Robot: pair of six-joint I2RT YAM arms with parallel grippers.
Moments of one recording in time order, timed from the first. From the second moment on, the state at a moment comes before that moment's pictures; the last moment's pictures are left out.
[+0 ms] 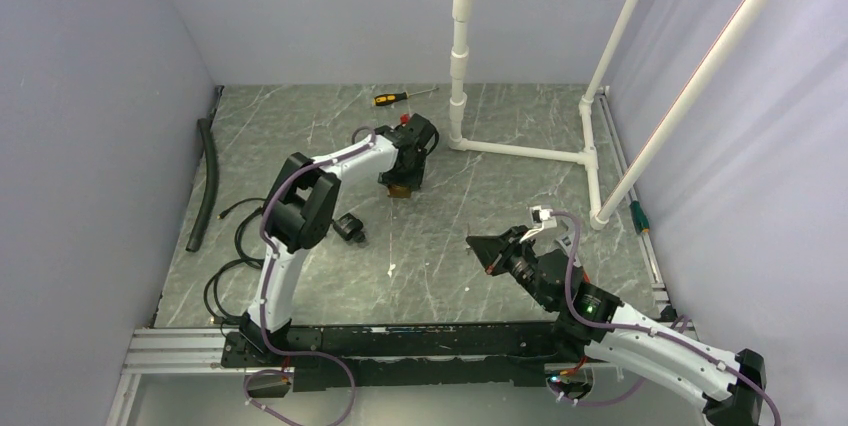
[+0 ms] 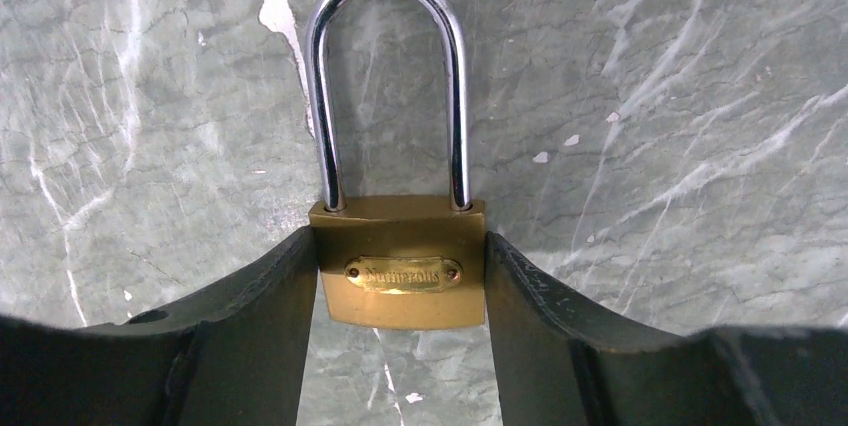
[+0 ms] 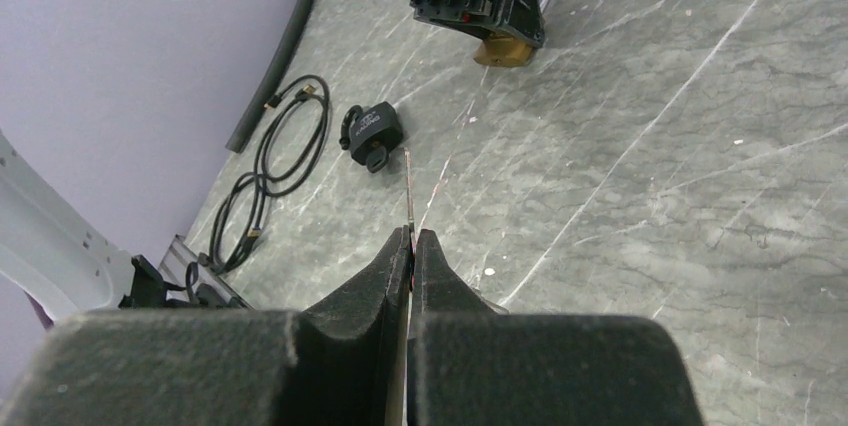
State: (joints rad) left arm -0.64 2.20 1.71 -0.70 -0.26 -0.44; right arm 0.99 0.38 0.20 0.06 0.36 0.74
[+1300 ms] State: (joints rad) left arm -0.64 1.56 1.33 -0.64 -0.15 -0.58; right arm 0.99 0.59 0.26 0.09 0.25 0.72
